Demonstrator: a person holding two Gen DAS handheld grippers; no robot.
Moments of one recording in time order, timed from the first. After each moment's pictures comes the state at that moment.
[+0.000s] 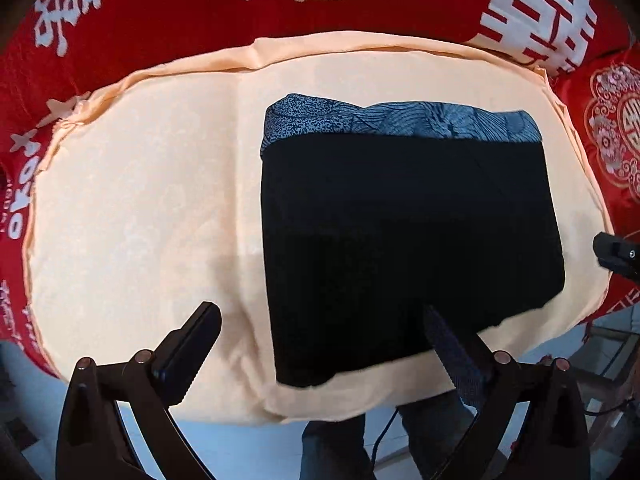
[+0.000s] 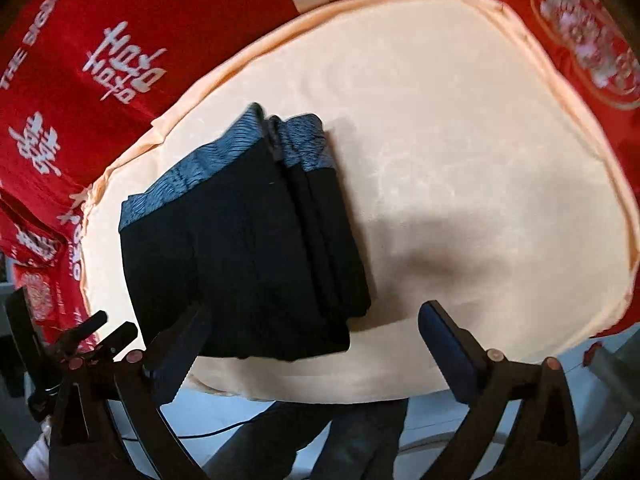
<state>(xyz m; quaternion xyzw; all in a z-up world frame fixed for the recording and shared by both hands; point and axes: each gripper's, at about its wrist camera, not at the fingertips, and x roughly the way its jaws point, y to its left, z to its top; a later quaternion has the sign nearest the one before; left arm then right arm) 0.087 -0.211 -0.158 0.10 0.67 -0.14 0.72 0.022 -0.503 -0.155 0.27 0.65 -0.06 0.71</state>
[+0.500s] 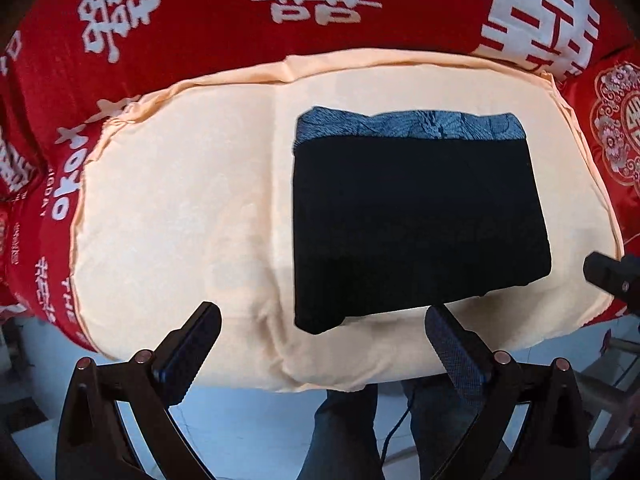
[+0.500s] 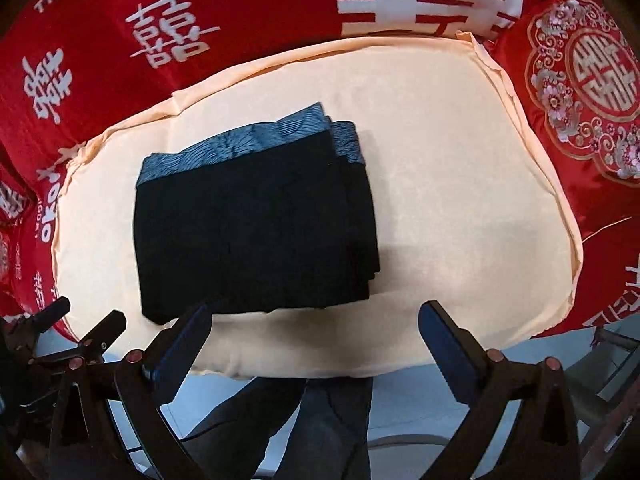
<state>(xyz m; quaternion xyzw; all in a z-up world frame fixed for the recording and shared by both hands) 0.054 -0.218 -0.107 0.11 0.65 -0.08 0.74 0.014 -0.437 -0.092 0.15 0.66 -0.08 0.73</state>
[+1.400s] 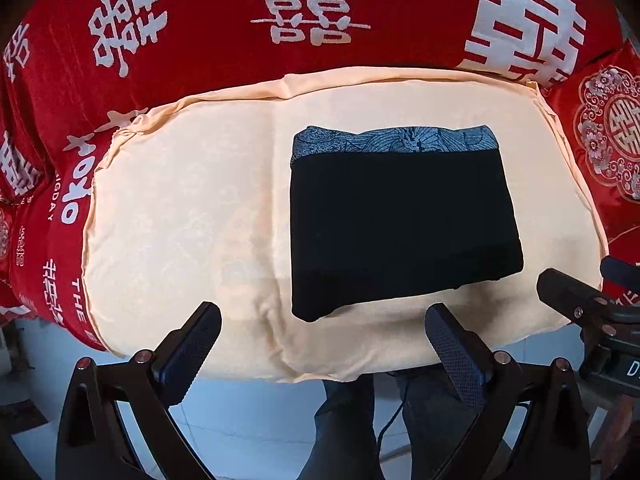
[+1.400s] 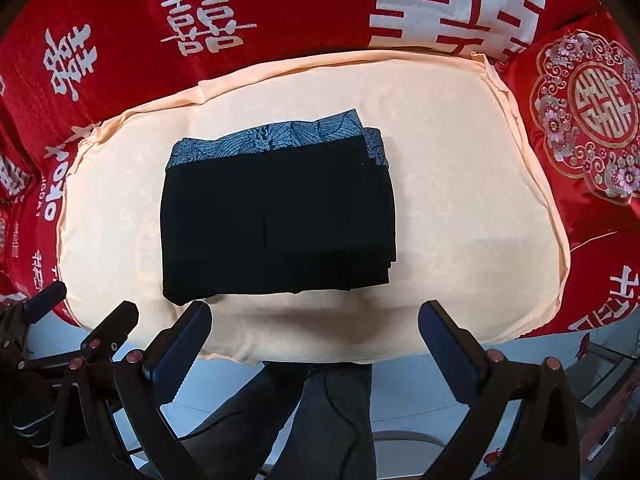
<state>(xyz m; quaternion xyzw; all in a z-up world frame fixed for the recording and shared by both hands) 0.044 -0.223 -0.068 0.11 0.65 -0.09 0.75 0.012 -0.403 -0.062 0.12 0.67 -0.08 0.73</state>
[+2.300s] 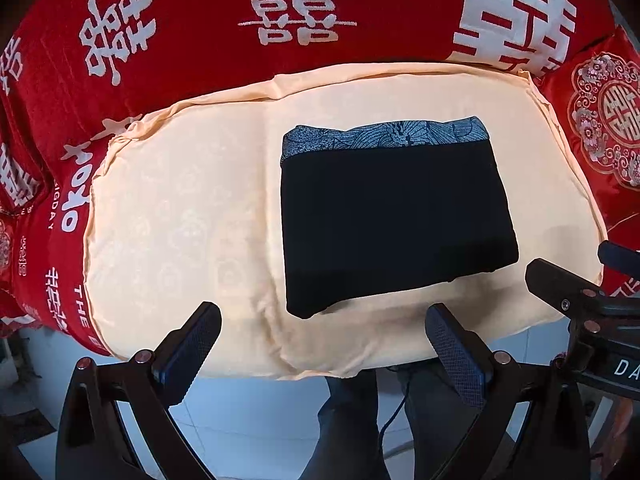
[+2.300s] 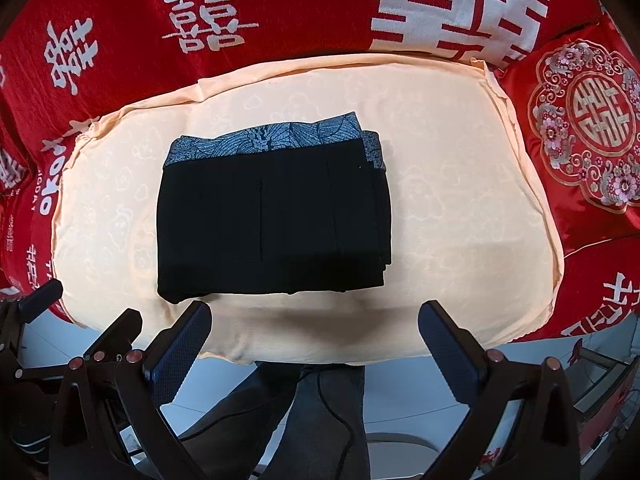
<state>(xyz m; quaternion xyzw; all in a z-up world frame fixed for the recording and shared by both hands) 0.040 -0.233 -0.066 0.13 0.65 -0.10 0.74 0.014 -0.400 -0.060 0.11 0.67 -0.08 0.73</state>
